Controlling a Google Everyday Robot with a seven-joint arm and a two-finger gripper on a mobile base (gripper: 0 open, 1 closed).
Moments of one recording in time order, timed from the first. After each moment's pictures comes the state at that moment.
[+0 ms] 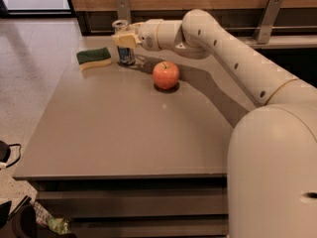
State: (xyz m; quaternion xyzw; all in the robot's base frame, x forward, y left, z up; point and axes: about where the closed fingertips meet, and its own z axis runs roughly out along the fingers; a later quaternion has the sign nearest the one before) arm 0.797 0.102 0.901 -0.42 0.64 0.33 0.56
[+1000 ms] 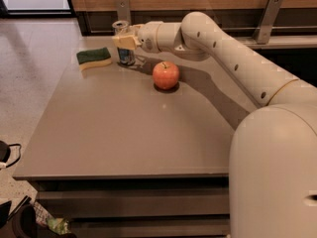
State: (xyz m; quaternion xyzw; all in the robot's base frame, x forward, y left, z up) arm 0.796 0.103 0.890 -0.42 0.64 0.32 0.55
